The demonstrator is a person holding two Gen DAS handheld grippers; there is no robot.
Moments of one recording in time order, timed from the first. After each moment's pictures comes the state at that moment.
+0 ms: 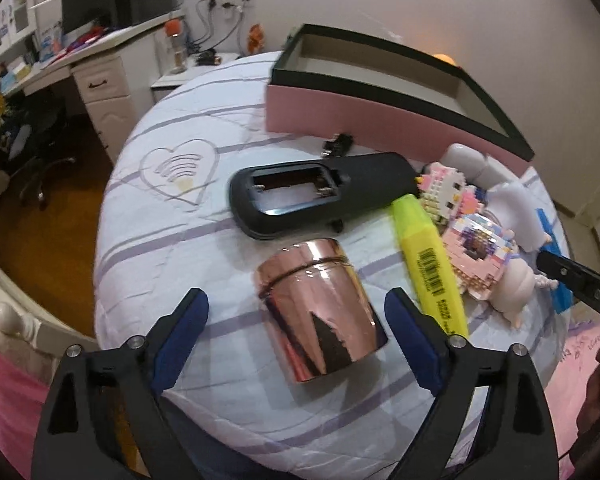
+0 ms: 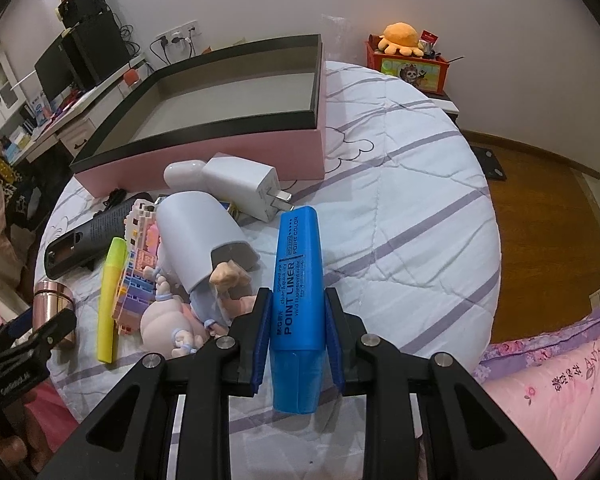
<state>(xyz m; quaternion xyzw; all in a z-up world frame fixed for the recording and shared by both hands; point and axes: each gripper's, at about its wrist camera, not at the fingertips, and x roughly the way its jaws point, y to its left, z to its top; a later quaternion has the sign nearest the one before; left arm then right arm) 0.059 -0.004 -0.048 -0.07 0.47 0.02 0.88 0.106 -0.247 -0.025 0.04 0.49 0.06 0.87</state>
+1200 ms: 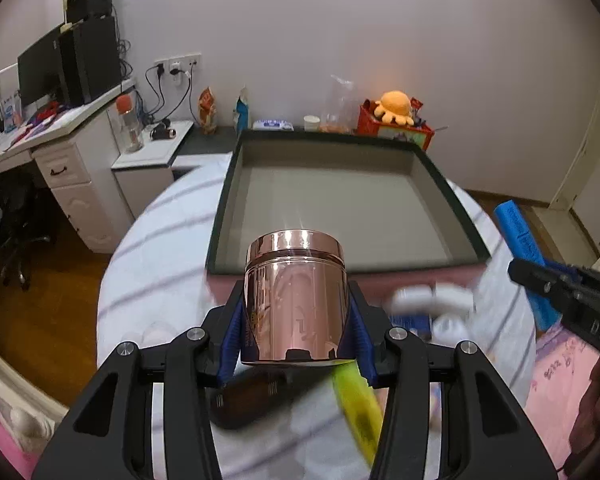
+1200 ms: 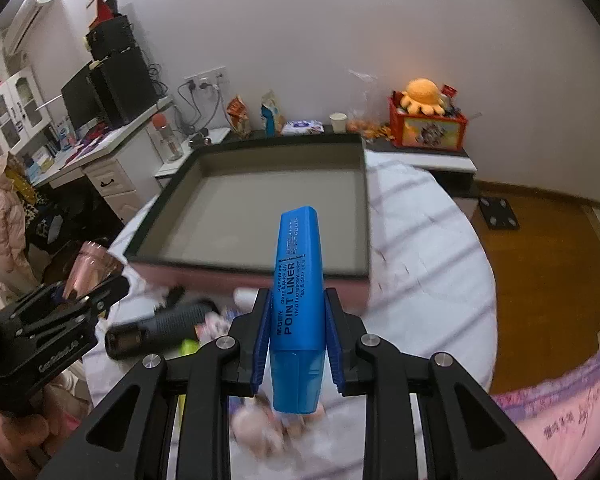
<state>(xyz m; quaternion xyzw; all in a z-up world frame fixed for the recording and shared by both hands) 0.151 -0.017 0.042 -0.02 0.39 -0.05 0.92 0.152 -0.218 0.062 0.04 0.42 0.10 0.90</state>
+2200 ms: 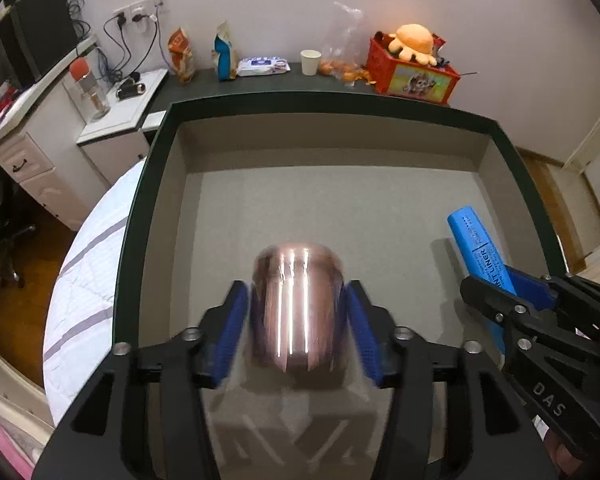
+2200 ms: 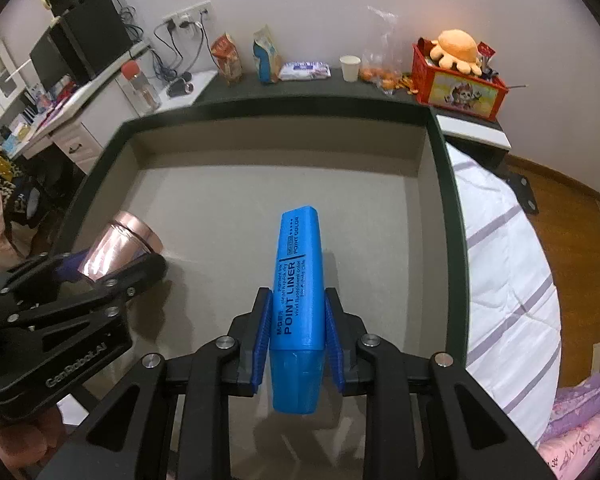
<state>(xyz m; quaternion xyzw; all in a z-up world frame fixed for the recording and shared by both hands) 0.328 -0.046 -0.022 0.00 0.52 -0.05 0.85 0.313 -0.191 -0.016 0.02 0.53 0.10 0.84</state>
